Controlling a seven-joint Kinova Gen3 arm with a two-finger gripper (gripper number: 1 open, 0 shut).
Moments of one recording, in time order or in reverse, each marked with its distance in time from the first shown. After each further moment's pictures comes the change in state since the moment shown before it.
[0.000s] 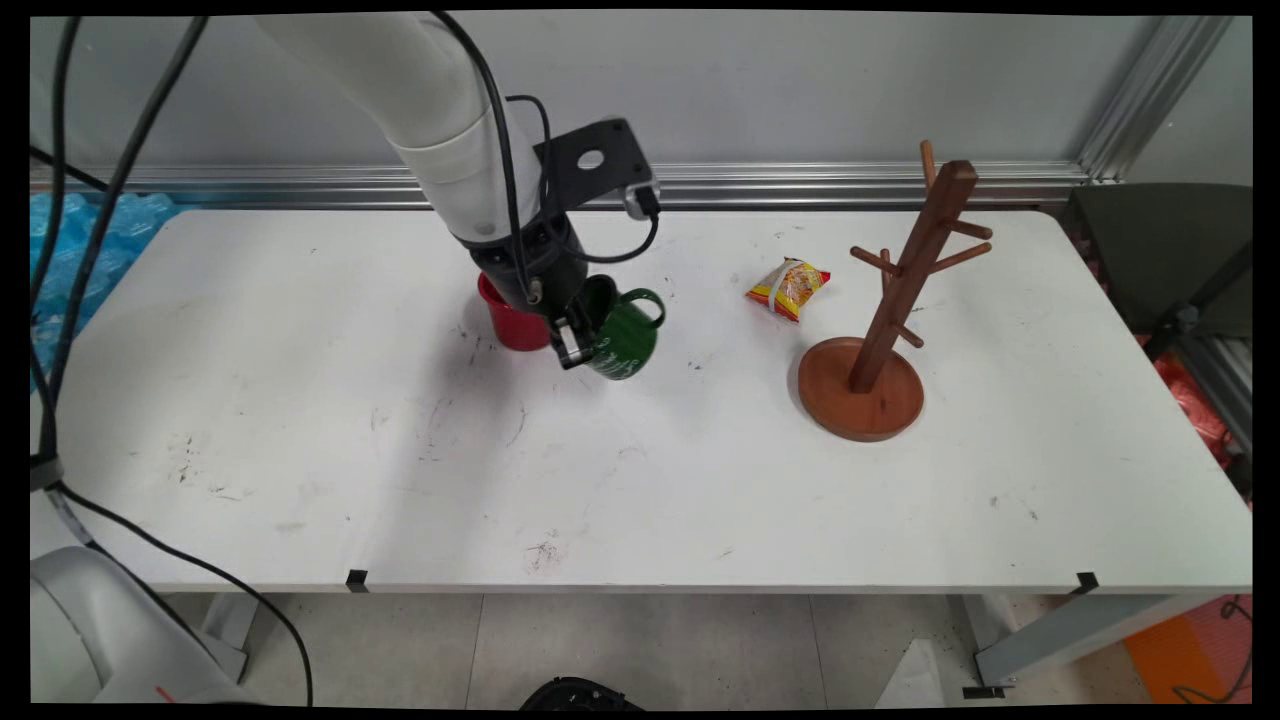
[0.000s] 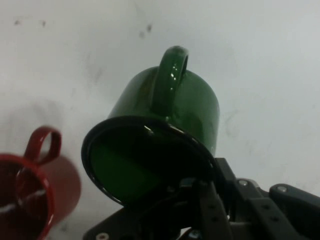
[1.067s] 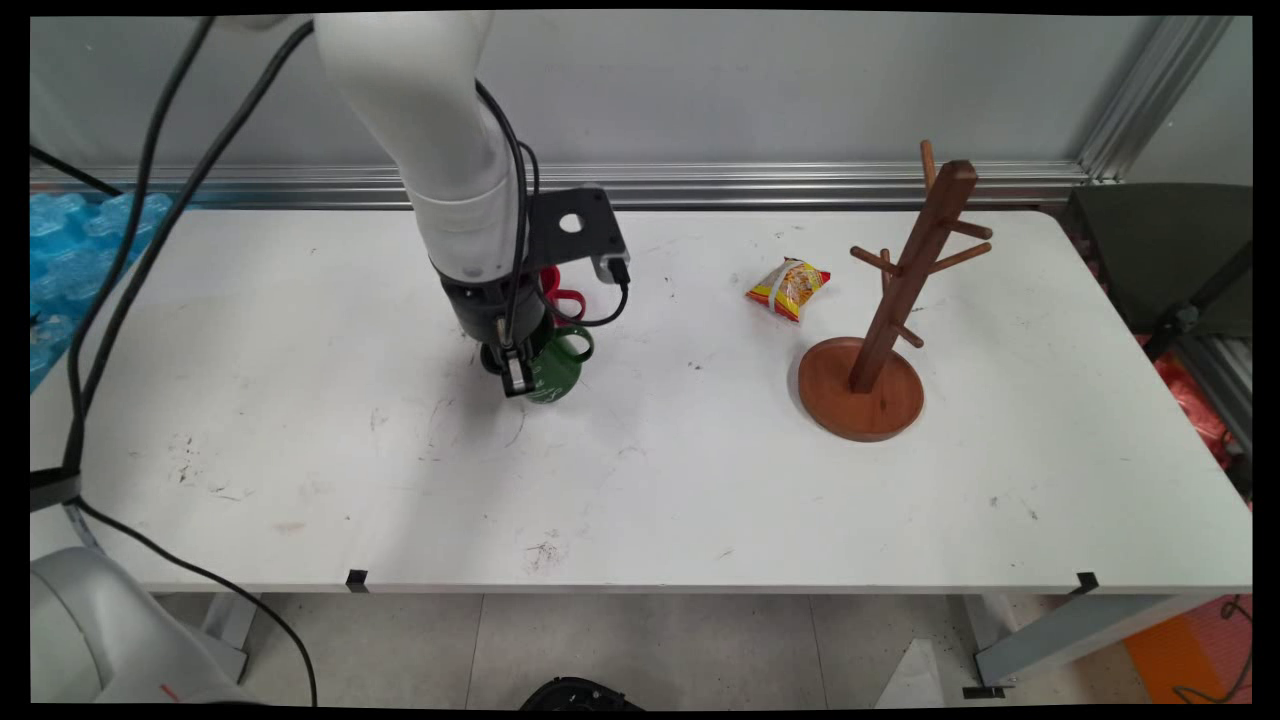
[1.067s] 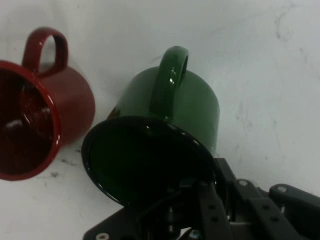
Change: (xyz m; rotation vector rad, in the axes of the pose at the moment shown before) arm -0.011 0.001 0.039 0.068 -0.248 0.021
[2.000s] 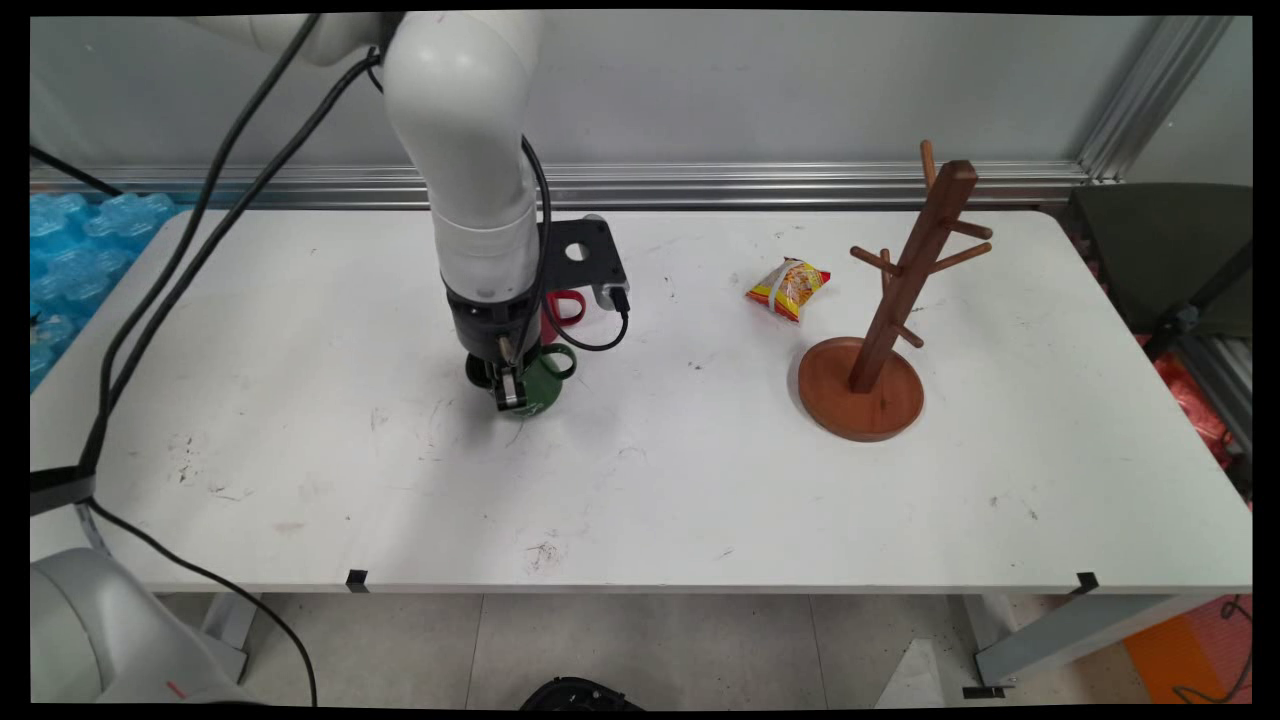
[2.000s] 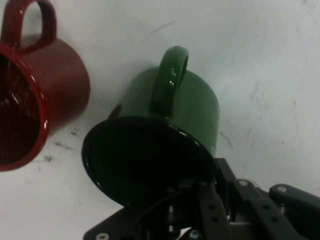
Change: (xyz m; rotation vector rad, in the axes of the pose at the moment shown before) arm 0.010 0.000 0.027 0.007 -0.100 0.005
